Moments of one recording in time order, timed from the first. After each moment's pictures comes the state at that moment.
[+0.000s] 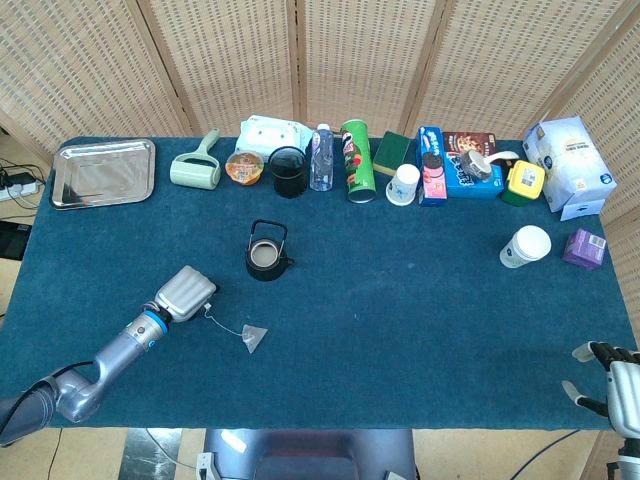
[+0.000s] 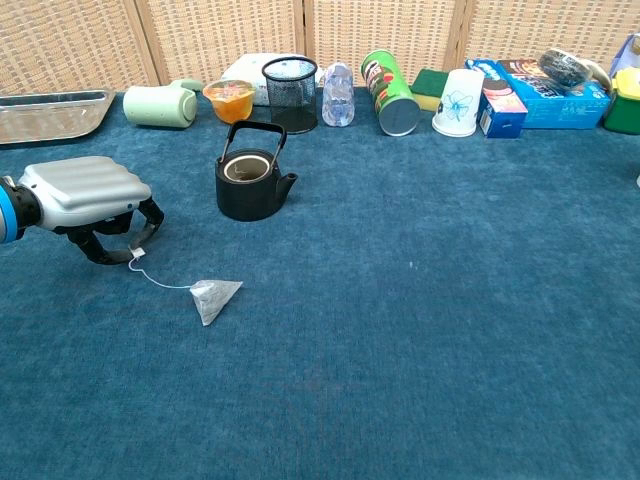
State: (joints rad) left arm -0.73 -1.52 0.02 -1.17 1.47 0.82 0.24; right arm -0.06 -1.16 0.05 -1.56 -1.46 1.56 -0.01
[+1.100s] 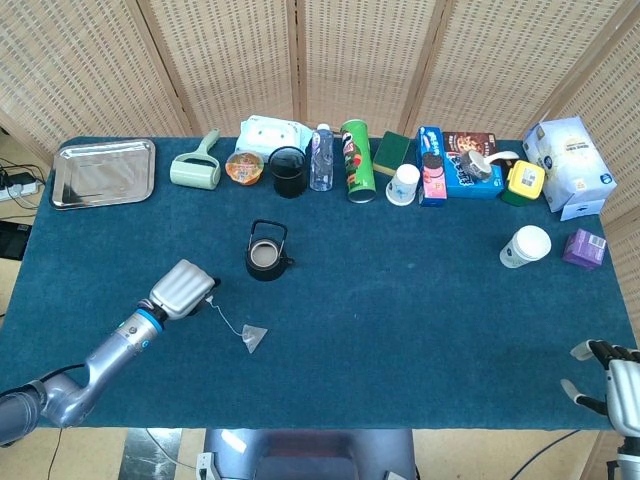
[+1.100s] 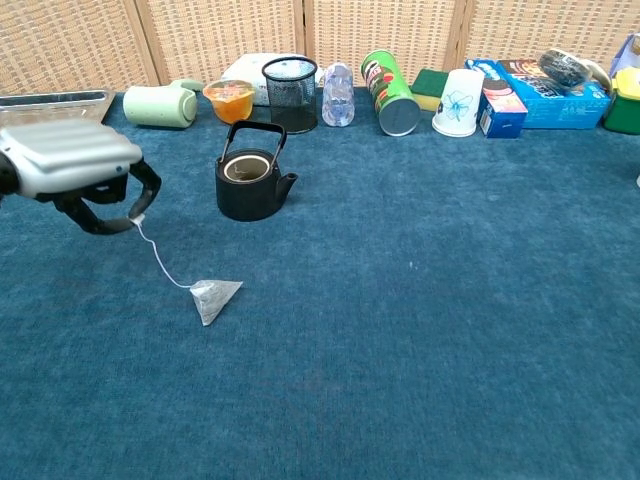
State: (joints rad) left arm -0.72 -1.41 -0.01 -1.34 1.47 0.92 0.26; right arm -0.05 -1.16 0.06 -1.56 -1.47 1.55 0.00
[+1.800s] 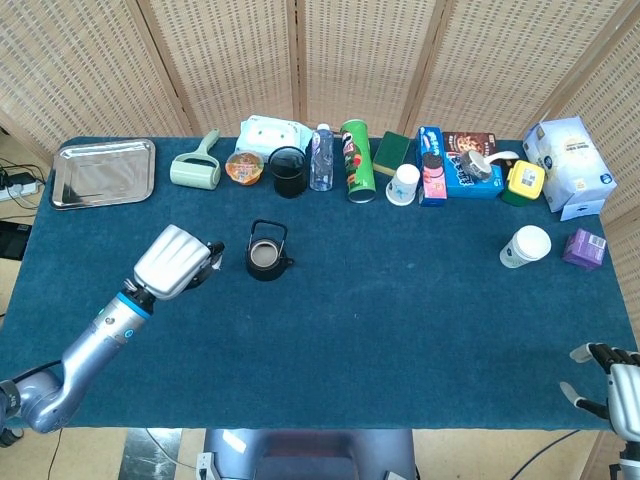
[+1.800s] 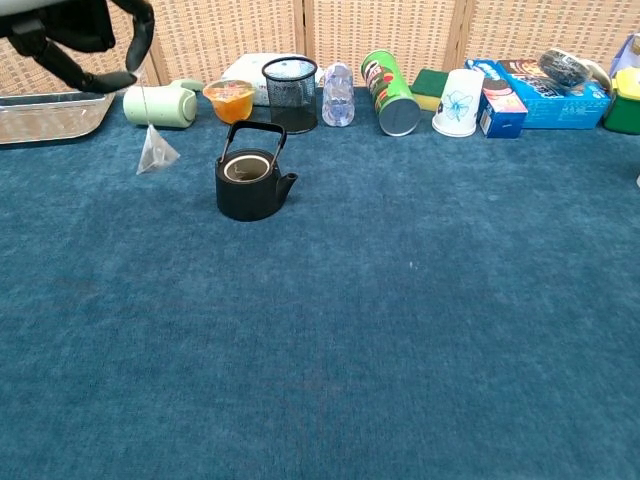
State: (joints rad) left arm -0.72 -1.19 -0.15 -1.67 1.48 1.09 0.30; right arm -0.06 -1.17 0.04 -1.51 -1.51 1.58 0.07
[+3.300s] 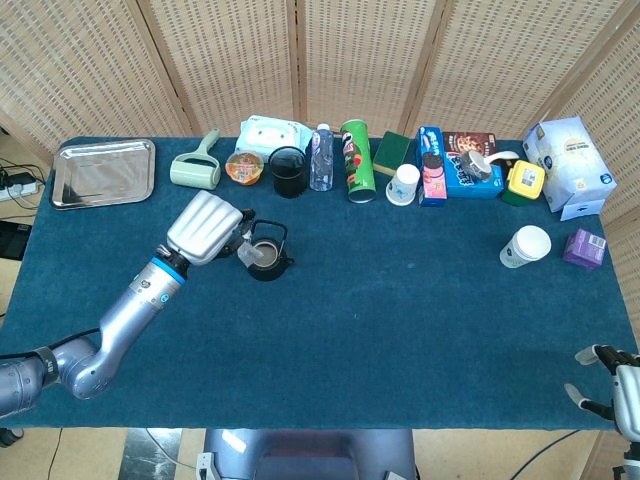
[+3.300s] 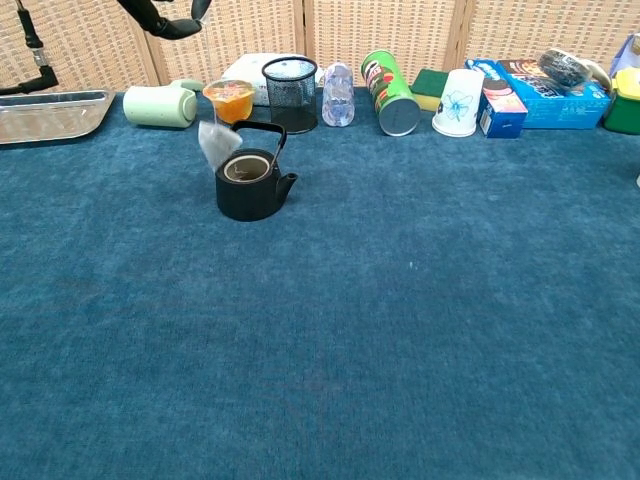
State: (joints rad) left arm -0.89 -1.23 -0.26 -1.66 1.21 0.95 0.38; right arm -0.07 -1.18 0.05 -1.49 -1.47 1.55 0.10
